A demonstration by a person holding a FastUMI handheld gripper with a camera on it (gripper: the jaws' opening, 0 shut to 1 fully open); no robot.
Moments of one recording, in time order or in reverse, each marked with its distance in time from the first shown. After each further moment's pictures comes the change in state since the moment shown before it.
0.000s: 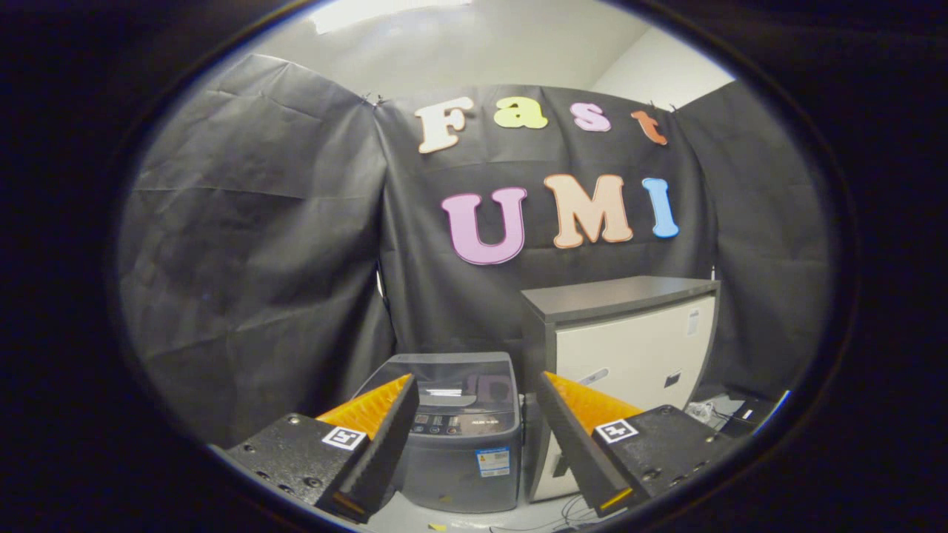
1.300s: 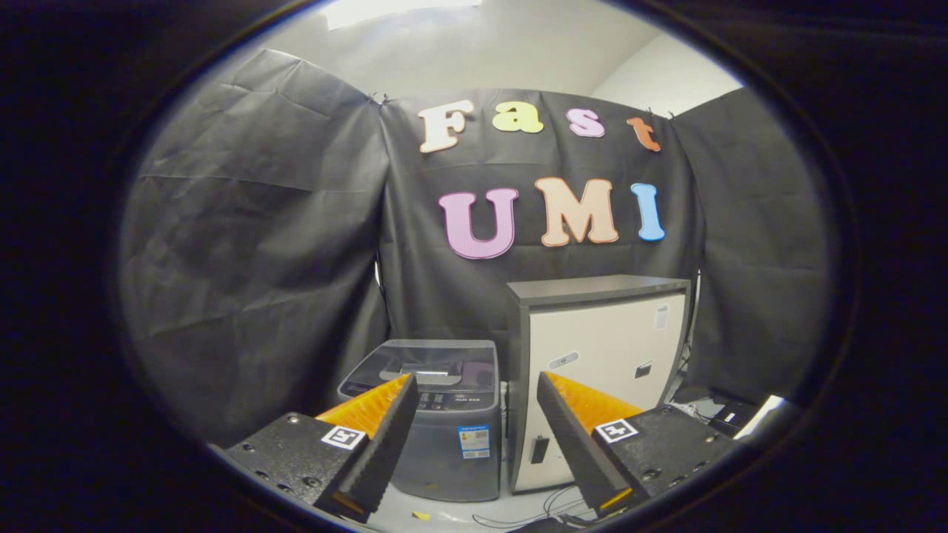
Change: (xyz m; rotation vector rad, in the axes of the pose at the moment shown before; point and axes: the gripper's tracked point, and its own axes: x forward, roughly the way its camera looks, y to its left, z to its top) arm -0.047 -0.015 -0.016 -0.026 0.028 -0.021
